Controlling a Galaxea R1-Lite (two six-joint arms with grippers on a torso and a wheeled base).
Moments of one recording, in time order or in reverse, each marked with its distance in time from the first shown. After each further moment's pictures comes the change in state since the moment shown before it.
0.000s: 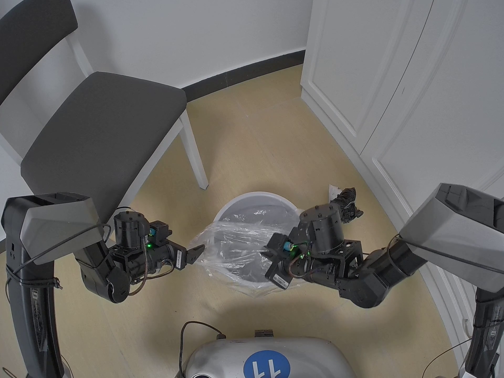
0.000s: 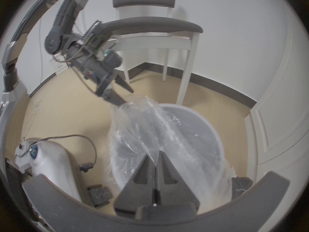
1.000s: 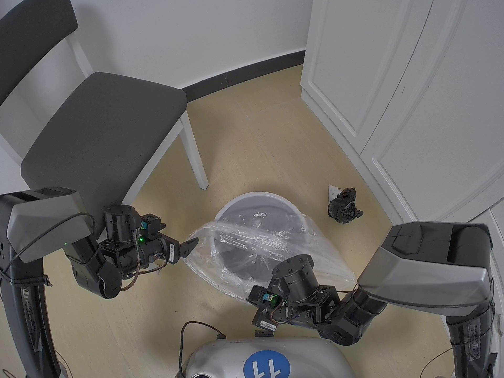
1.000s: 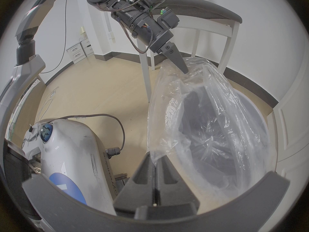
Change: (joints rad) left arm 0.033 -0.059 0.019 0.017 -0.008 0.001; right arm 0.116 0.144 0.095 -0.089 -0.010 -0.002
